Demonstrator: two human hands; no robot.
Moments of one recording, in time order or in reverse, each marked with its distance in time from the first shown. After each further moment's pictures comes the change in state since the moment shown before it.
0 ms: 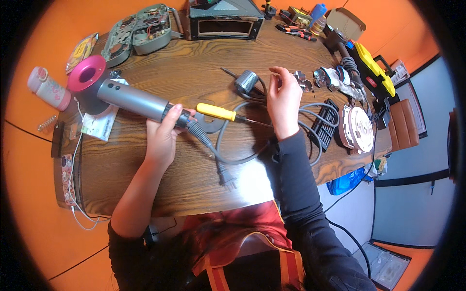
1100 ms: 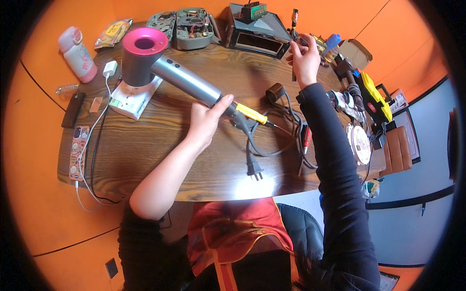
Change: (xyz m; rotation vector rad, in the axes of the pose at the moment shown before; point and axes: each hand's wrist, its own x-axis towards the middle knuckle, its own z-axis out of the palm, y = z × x) left_hand 0.005 -0.001 -0.003 0.099 -0.040 0.039; right_hand 0.095 -0.027 0.036 0.414 -0.072 0.000
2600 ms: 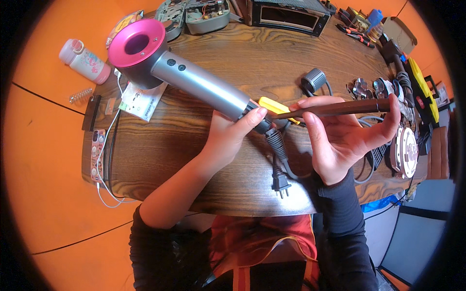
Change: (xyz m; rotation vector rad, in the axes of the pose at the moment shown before) left_hand -0.011 -0.005 0.008 -0.056 -0.161 -0.051; right_hand -0.138 -0.073 -0.013 0.540 -0.156 -0.250
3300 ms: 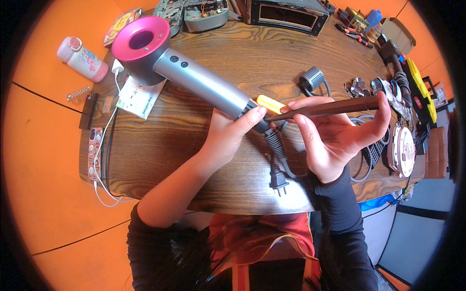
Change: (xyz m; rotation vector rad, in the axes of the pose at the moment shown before) left_hand -0.003 0.002 0.005 -0.043 0.013 0.002; right_hand -0.005 0.006 -0.001 0.053 -0.058 -0.048
